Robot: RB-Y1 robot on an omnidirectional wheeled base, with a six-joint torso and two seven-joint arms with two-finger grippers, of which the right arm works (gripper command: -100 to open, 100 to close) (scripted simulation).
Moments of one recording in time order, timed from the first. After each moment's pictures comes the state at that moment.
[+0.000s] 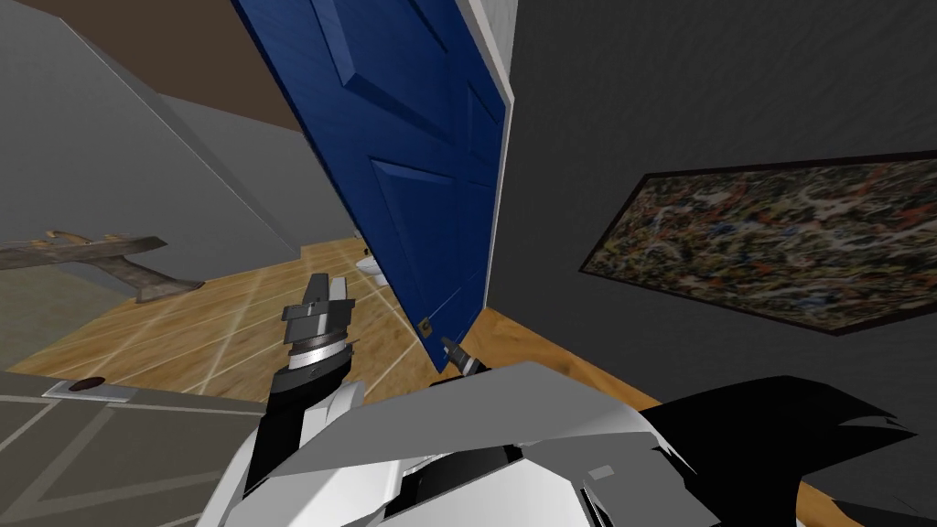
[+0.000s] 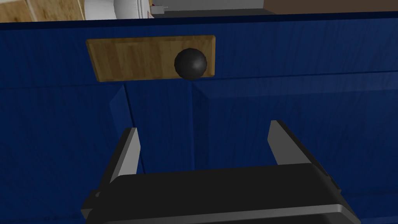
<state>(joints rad) 0.04 -0.12 0.80 -0.95 -0.04 -0.74 -0.03</state>
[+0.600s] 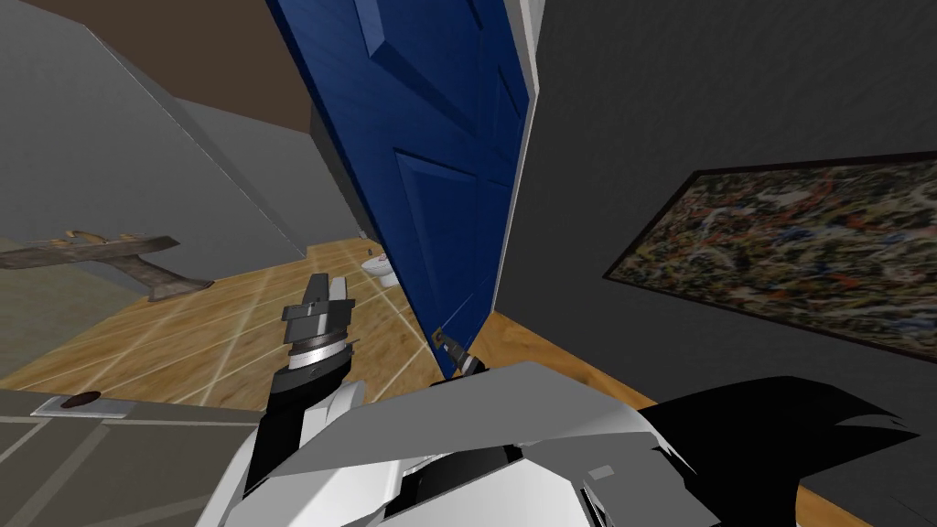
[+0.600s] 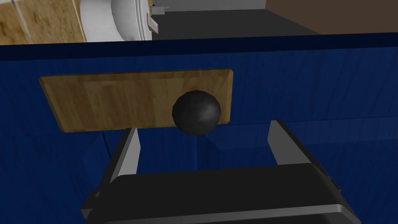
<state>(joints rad) 0.02 -0.10 0.78 -0.92 -0.04 -0.73 -0.03</state>
